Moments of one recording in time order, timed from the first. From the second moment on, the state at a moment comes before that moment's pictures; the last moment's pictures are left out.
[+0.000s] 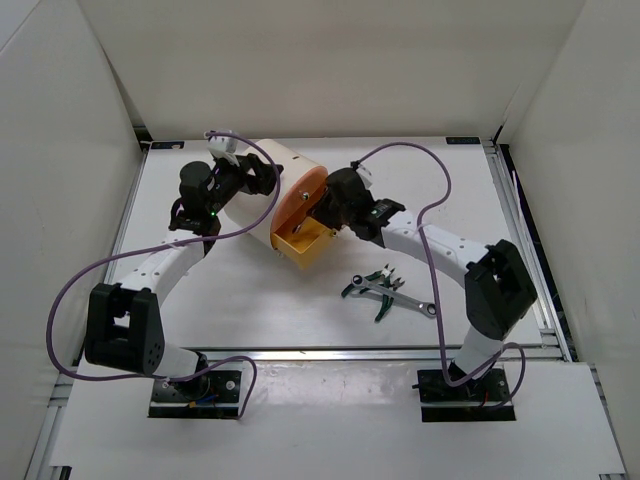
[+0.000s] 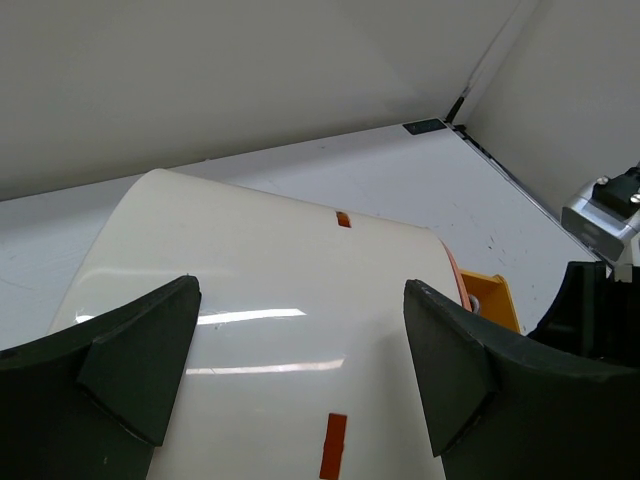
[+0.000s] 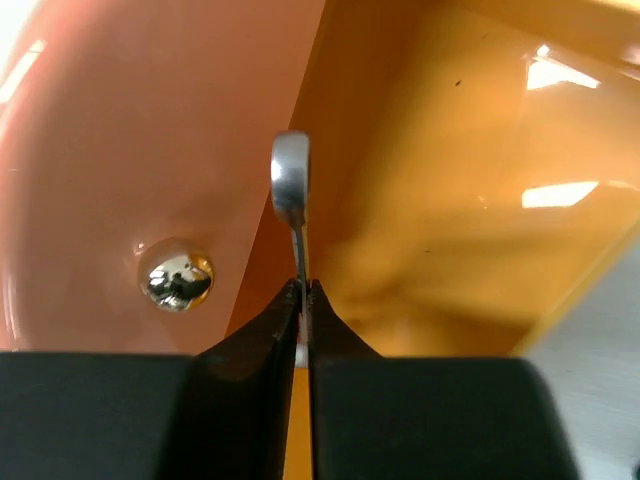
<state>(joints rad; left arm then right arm) -0.21 1.42 0.94 0.48 0.38 -0.25 0.78 1.71 1.34 -0.24 0.17 1.11</state>
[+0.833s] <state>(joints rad) -0.20 1.43 0.95 0.47 0.40 -0.25 0.48 0.75 0.45 -0.39 0.11 1.43</state>
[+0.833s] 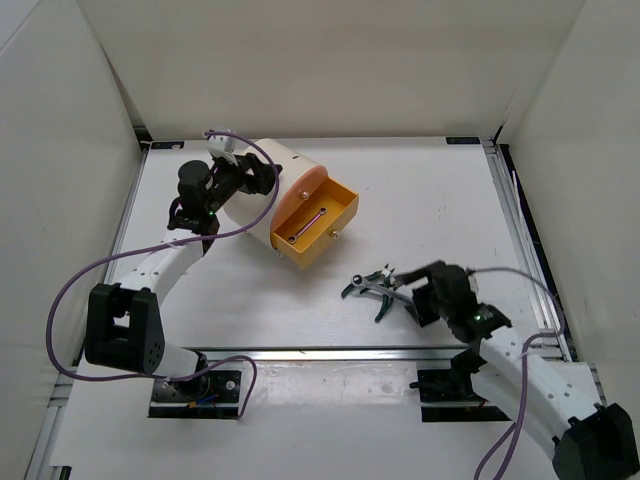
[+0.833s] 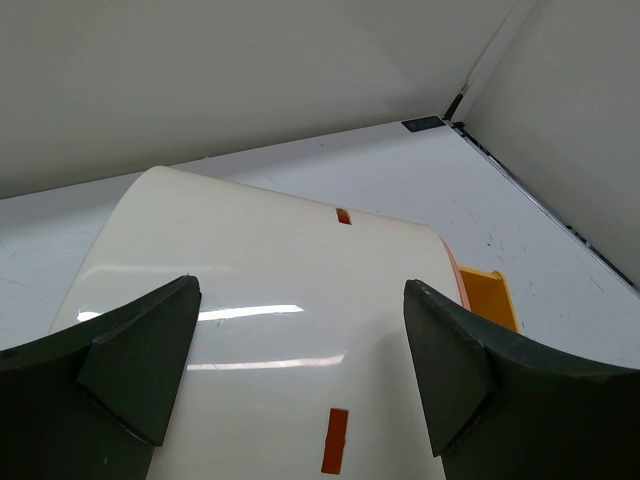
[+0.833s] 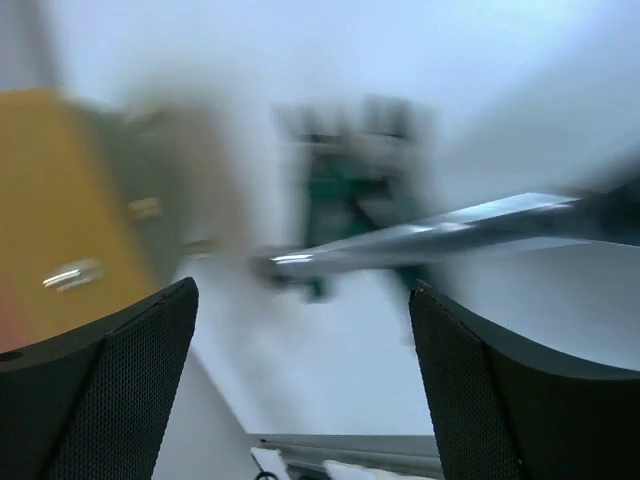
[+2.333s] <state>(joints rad) -0.20 1.42 0.94 0.48 0.40 -0.25 0.49 0.81 0.66 -0.57 0.43 1.55</state>
